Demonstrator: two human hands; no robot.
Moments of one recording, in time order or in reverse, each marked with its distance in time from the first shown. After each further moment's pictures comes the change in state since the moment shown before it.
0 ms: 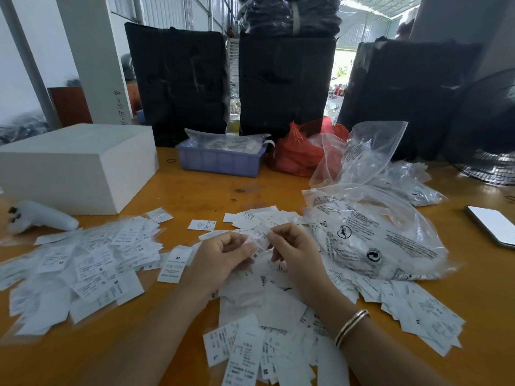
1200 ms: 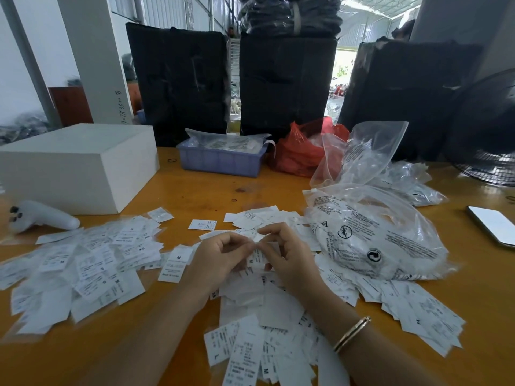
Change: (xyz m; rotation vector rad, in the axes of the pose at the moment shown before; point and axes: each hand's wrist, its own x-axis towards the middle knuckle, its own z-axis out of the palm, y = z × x) left_hand 0.001 -0.001 -0.003 0.081 0.005 0.070; right_hand -0.007 -0.002 0.006 -0.278 -0.108 -0.191
